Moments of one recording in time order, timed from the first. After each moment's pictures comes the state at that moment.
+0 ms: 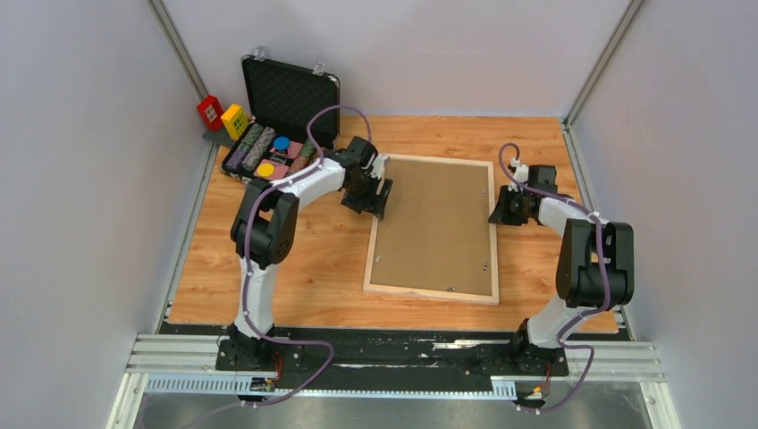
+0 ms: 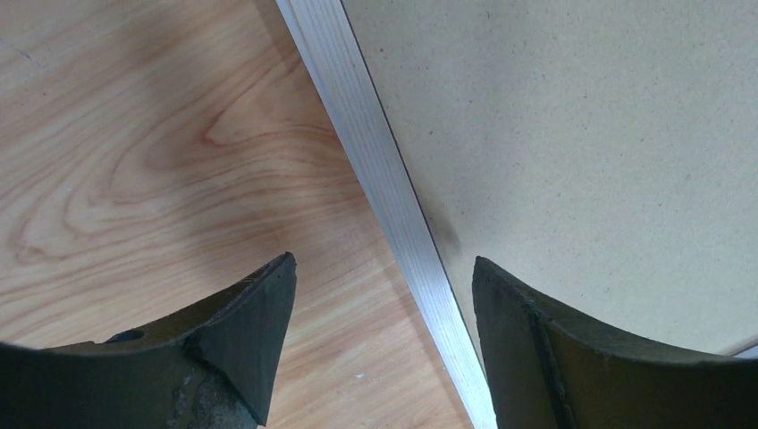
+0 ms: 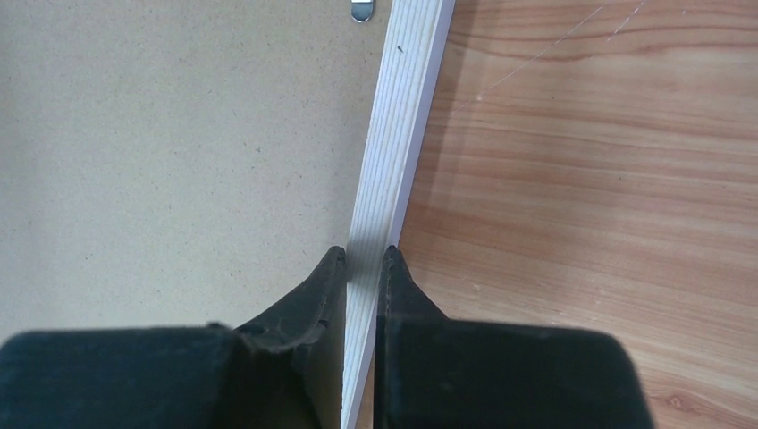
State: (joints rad) left arm -0.51 2.10 1.60 -0.66 0.22 -0.12; right arm -0.11 1.67 0.93 -0.26 -0.36 0.00
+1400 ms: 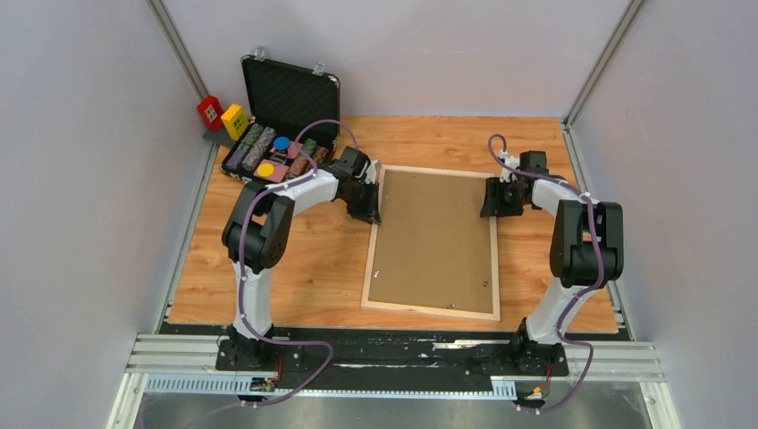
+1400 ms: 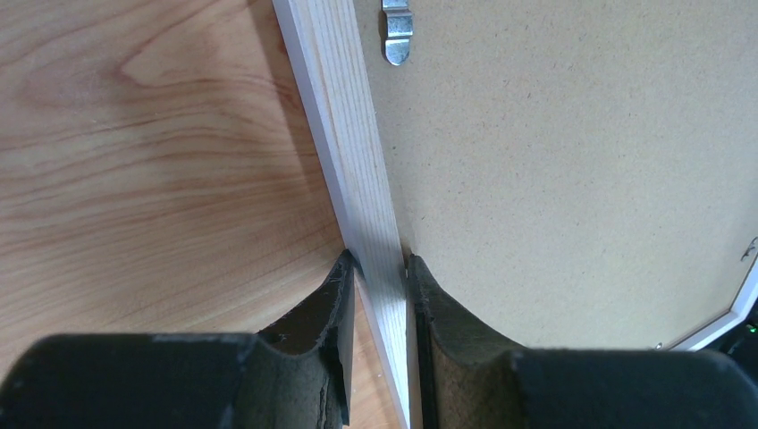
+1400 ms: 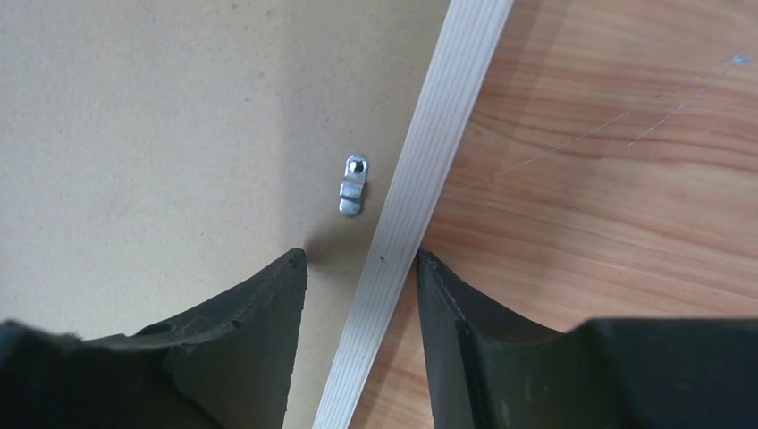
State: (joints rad) left arm -0.50 2.04 1.41 -0.48 0.34 -0.34; right arm -0.07 1.81 1.12 -0.40 -0.36 -0.11
